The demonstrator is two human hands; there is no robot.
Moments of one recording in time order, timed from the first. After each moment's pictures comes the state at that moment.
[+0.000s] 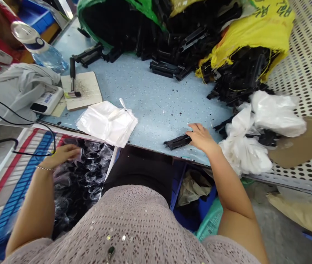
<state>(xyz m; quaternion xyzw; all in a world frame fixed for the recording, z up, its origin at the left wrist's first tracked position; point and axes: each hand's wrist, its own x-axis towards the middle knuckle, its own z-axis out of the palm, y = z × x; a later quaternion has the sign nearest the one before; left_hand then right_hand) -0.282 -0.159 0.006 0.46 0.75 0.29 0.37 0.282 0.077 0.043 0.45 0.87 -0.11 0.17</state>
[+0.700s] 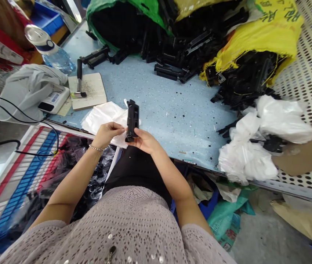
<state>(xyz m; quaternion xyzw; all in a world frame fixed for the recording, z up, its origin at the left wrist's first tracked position) -0.156 -0.044 0.006 0.34 0.62 0.51 0.49 0.049 0.003 0.011 0.29 0.28 -0.89 -0.22</state>
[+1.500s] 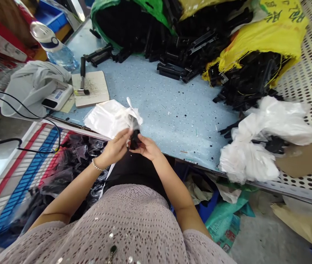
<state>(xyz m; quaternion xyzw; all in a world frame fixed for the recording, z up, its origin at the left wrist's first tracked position) -0.129 -0.106 0.006 0.76 0.52 0.36 0.15 0.064 -0.030 -0.005 0.35 0.31 -0.87 -0.19</state>
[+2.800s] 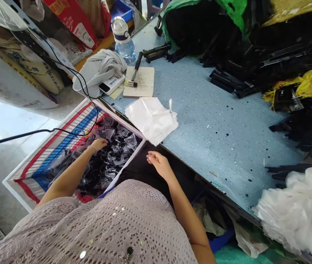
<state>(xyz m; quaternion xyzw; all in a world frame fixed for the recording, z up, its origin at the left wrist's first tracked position) -0.321 -0.251 -0.088 0.30 0.86 0.05 0.40 0.053 -0.099 -0.046 0.40 0.53 -0.74 -0.10</state>
